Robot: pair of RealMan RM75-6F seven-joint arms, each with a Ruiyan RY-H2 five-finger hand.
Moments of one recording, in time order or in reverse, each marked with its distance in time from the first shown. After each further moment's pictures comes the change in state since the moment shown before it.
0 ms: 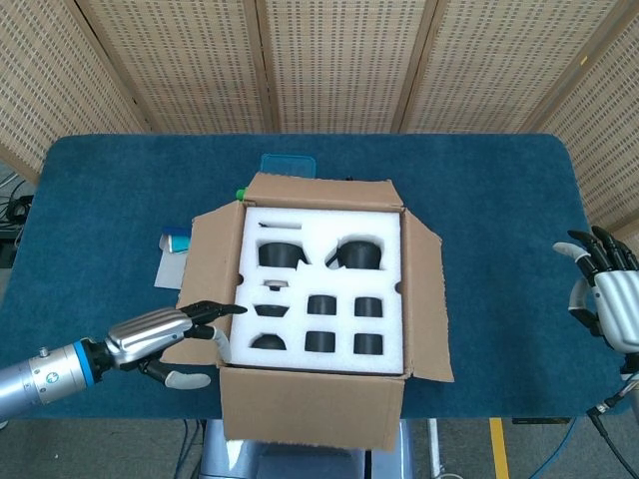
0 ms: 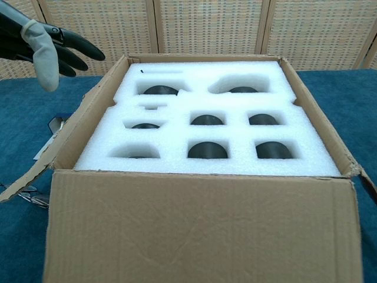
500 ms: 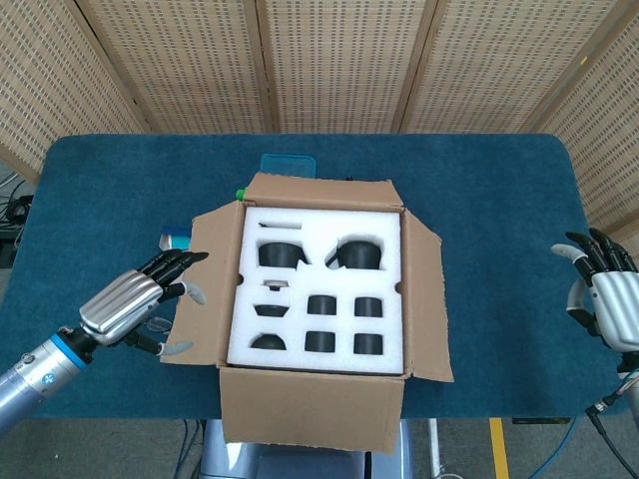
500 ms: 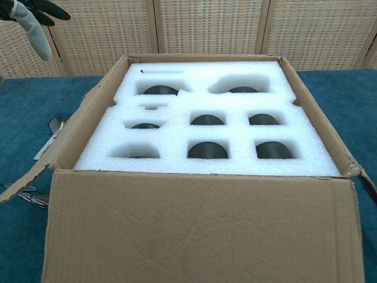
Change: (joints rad) left arm 0.237 -0.153 -0.094 -0.022 -0.414 0.150 0.806; right arm 0.005 -0.027 -0.005 0.035 0.003 -0.012 0.011
